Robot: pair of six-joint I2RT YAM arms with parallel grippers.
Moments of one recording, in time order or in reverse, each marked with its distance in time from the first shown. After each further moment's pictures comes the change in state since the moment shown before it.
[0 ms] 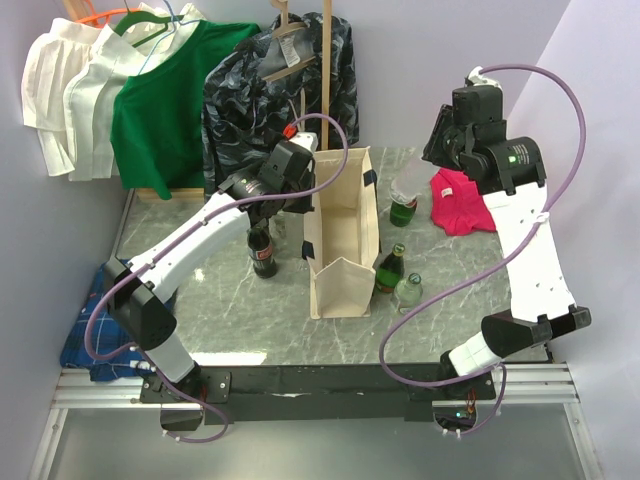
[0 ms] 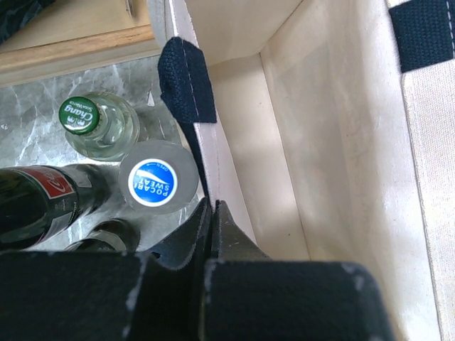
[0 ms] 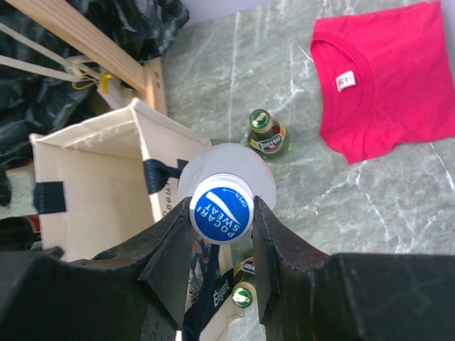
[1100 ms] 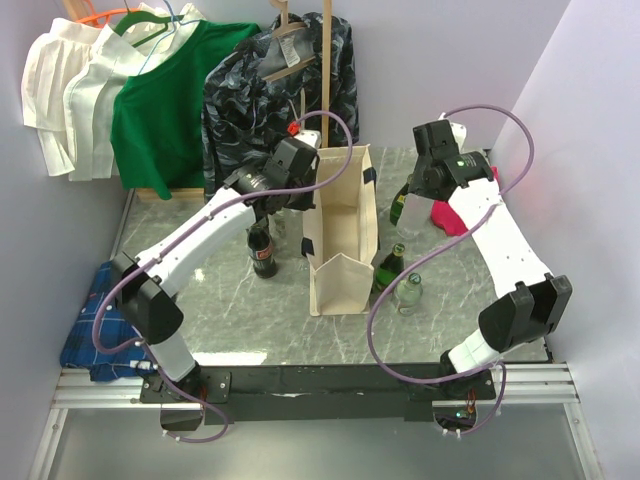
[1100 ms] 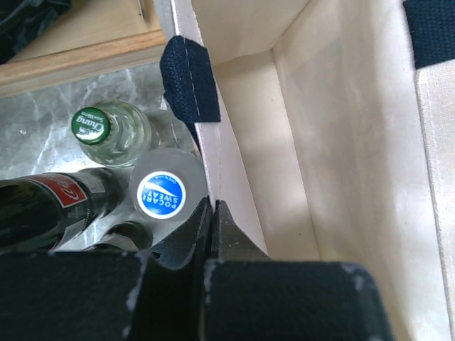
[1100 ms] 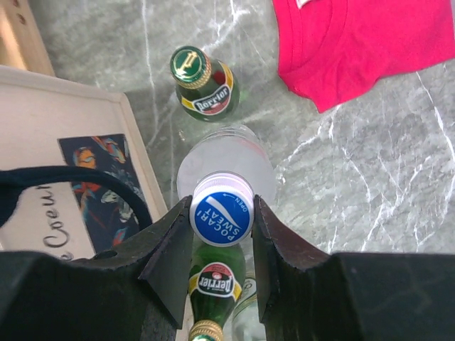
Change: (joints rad) left arm 0.000 0.052 0.067 -0.044 -0.031 0.033; right arm 0.001 0.035 -0.413 0.143 0.105 0.052
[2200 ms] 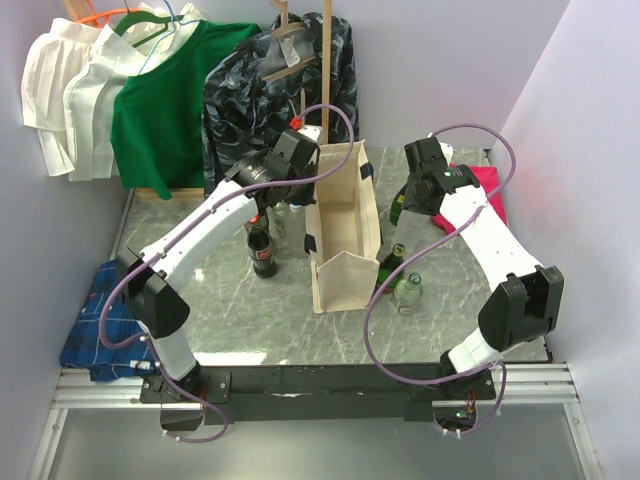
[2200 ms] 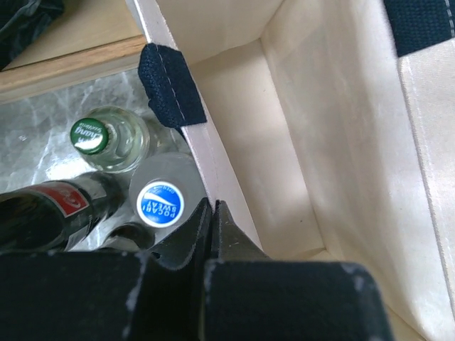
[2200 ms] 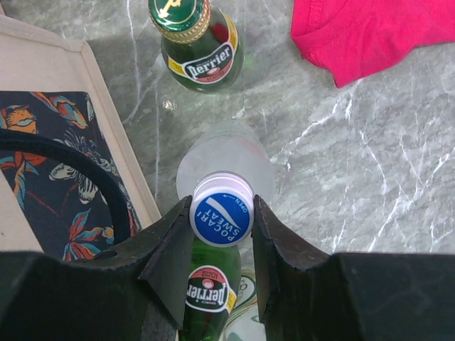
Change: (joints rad) left arm 0.020 0.046 0.087 -0.055 0.049 0.028; right arm 0.002 0.006 -0.167 0.085 -0.054 -0.017
